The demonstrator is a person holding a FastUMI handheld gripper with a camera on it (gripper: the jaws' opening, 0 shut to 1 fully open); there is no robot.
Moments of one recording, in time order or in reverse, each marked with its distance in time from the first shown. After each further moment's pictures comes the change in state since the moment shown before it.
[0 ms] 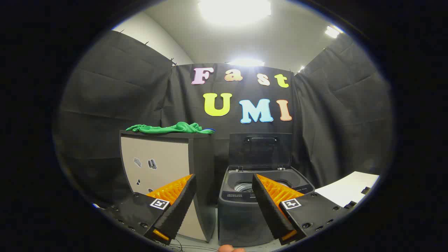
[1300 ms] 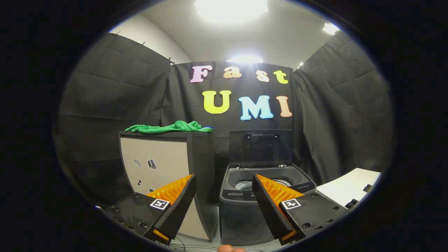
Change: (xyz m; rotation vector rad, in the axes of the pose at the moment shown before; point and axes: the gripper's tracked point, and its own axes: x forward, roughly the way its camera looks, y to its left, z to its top) arm 0.006 0.009 -0.003 0.031 0.045 0.047
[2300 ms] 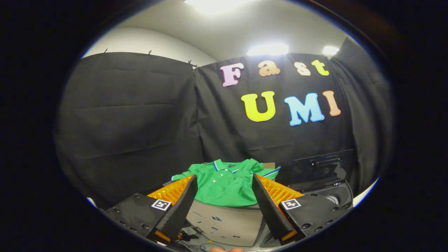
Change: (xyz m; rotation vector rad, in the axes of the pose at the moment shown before) arm 0.123 0.172 0.201 0.120 0.120 0.306
